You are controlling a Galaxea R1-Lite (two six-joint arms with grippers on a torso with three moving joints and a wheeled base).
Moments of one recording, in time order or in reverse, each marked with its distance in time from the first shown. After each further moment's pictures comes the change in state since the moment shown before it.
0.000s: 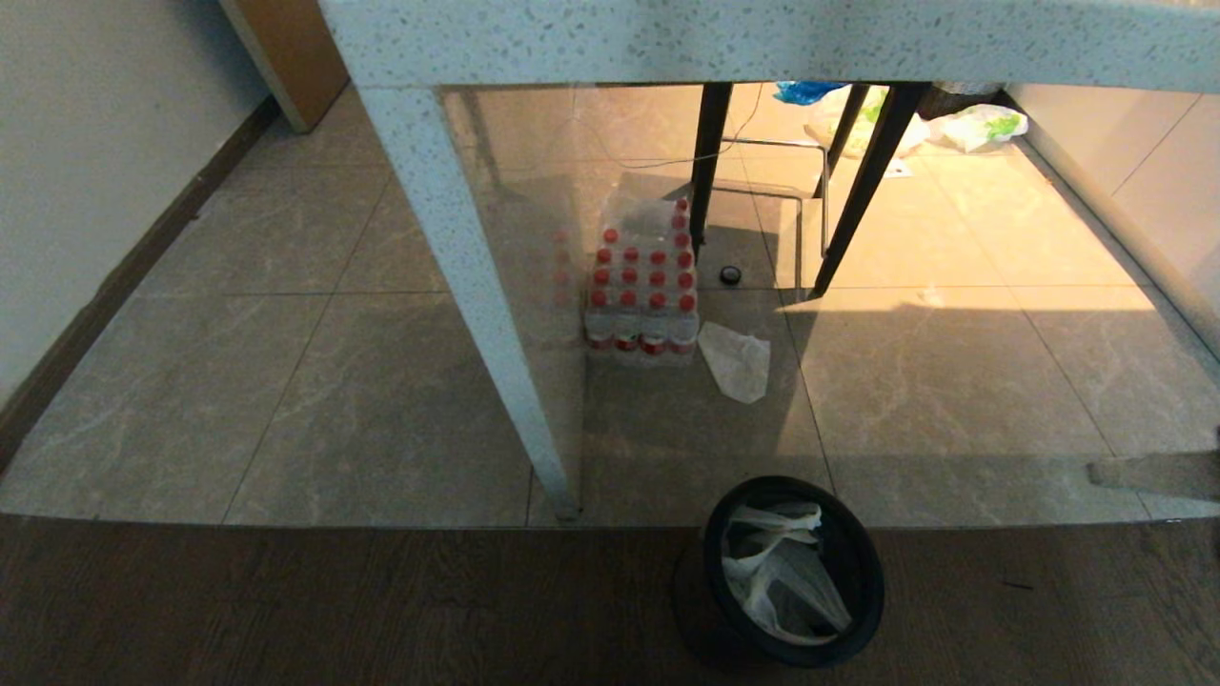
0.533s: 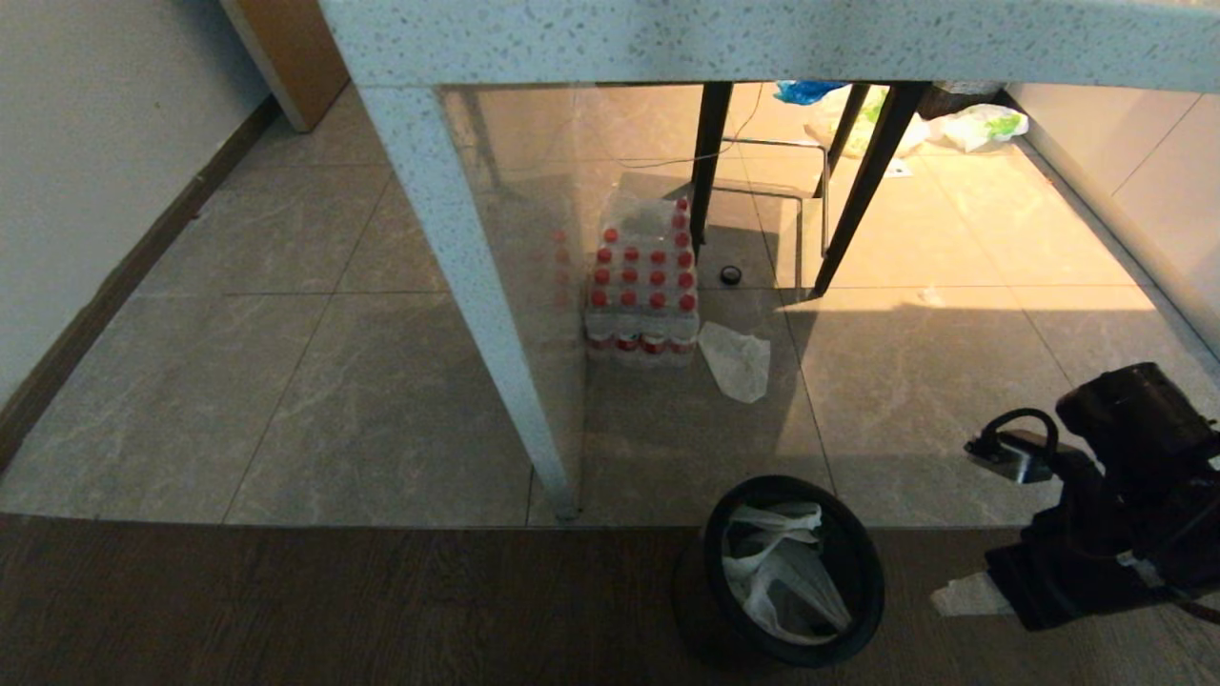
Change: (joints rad) left arm 0.000 0.000 0.000 0.000 0.000 0.000; right arm 0.079 0.387 0.241 -0.214 -0.056 -0.145
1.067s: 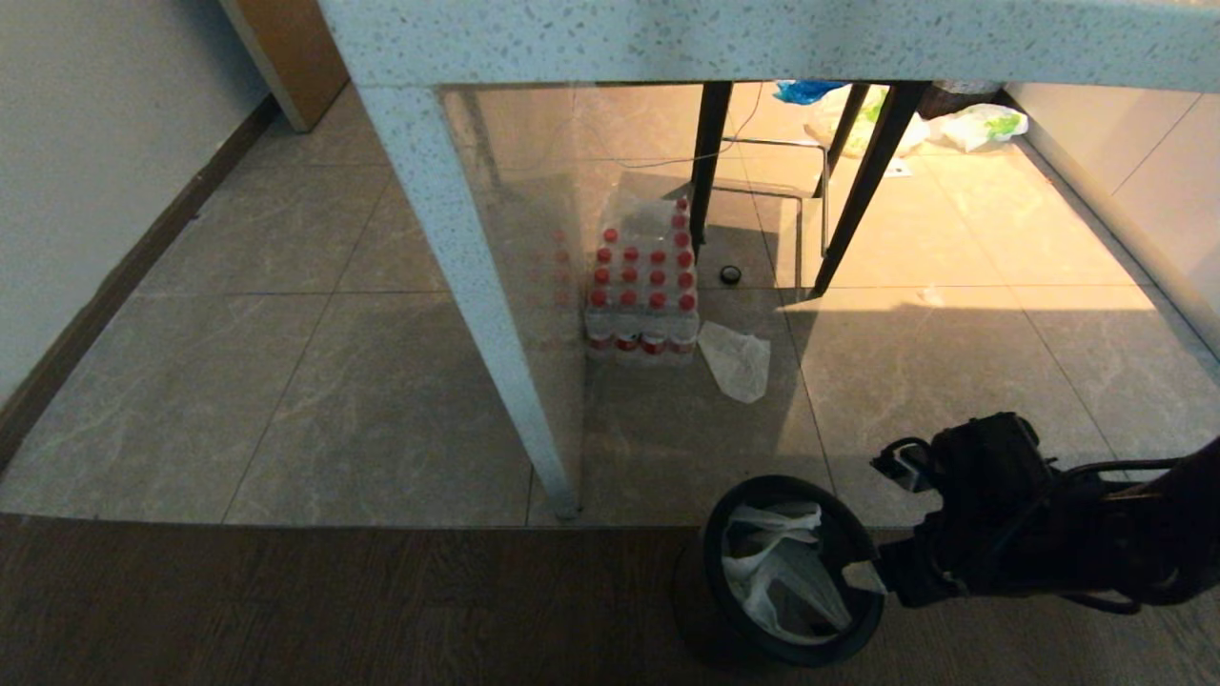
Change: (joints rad) left arm 0.000 0.000 0.000 0.000 0.000 0.000; right arm 0.092 0.345 0.128 -0.634 -0.210 0.030
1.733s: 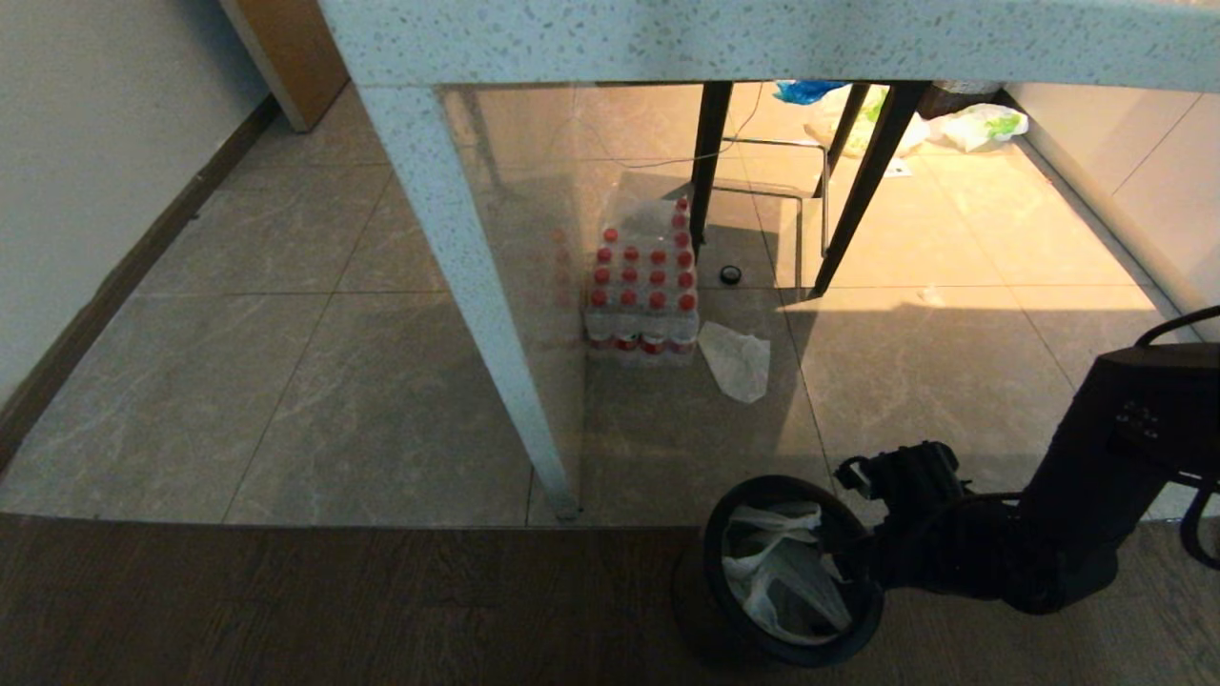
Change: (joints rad) left arm 0.000 0.000 0.000 0.000 0.000 0.000; right arm 0.021 0.299 -0.044 -0.290 -0.254 0.006
